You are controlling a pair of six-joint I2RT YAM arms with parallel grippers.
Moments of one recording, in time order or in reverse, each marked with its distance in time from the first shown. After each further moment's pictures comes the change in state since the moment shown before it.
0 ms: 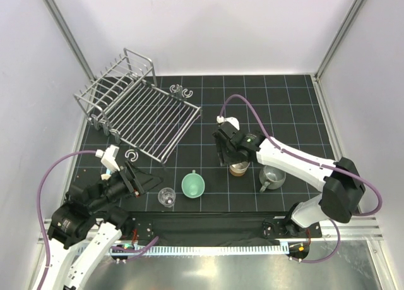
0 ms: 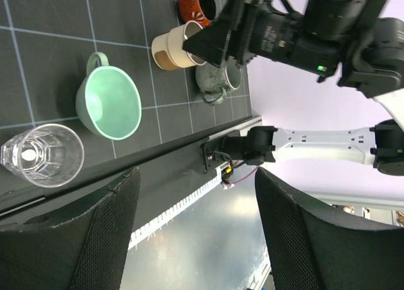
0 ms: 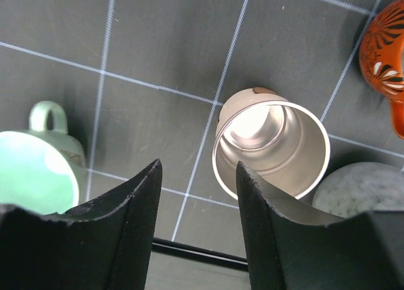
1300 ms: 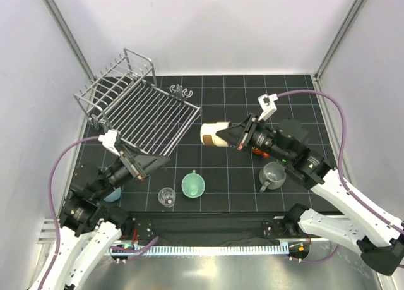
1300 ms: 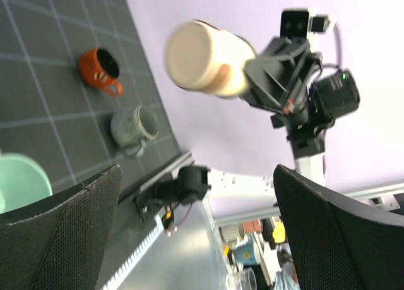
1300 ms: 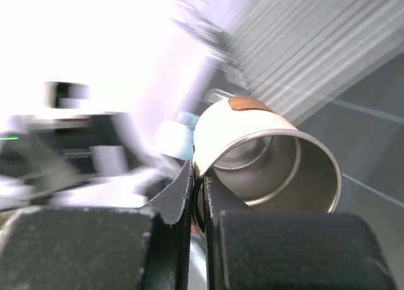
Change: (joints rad) left arm 0.000 0.057 -0.083 0.483 0.072 -0.167; right arm -0.112 -0.548 -0.153 0.548 -0.421 0.255
